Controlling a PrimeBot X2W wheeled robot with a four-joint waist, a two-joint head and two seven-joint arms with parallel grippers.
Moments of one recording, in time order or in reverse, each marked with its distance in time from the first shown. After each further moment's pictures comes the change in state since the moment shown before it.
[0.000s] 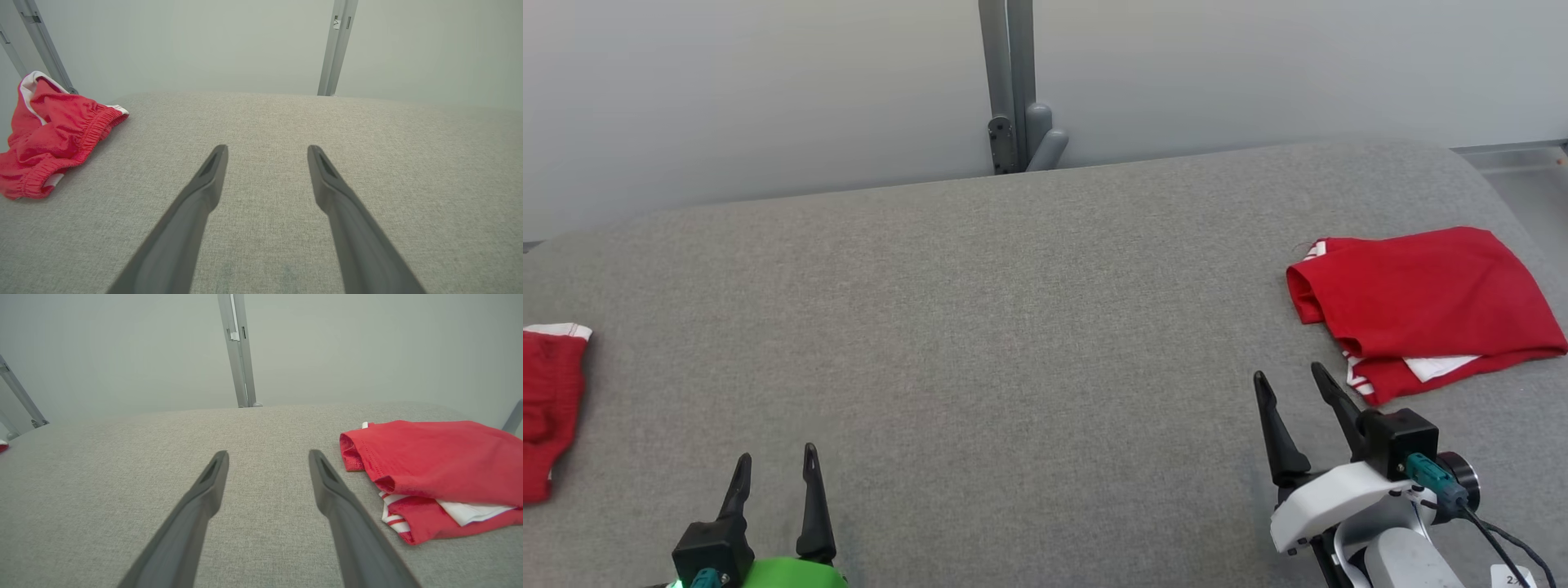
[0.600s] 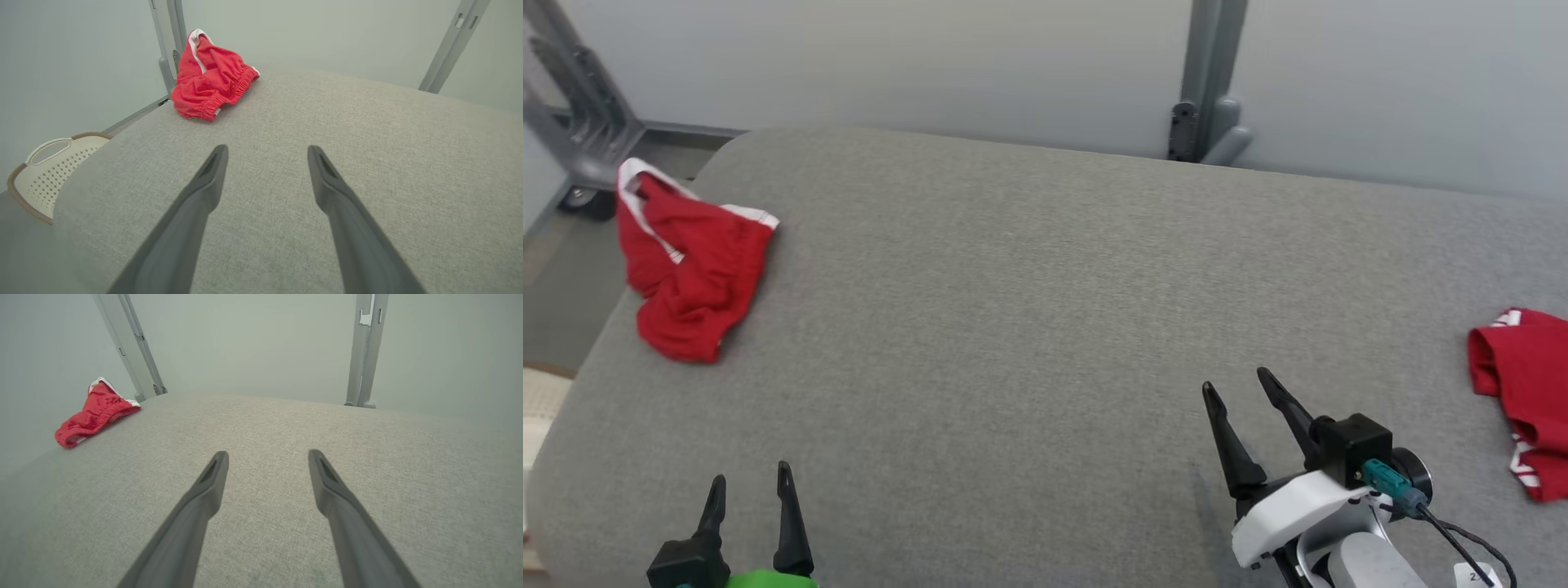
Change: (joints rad) left arm 0.009 -0.001 0.046 0.021 -0.008 0.004 0.000; right arm 0.002 0.001 0.110 -0.022 0.032 0.000 0.000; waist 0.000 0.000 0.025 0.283
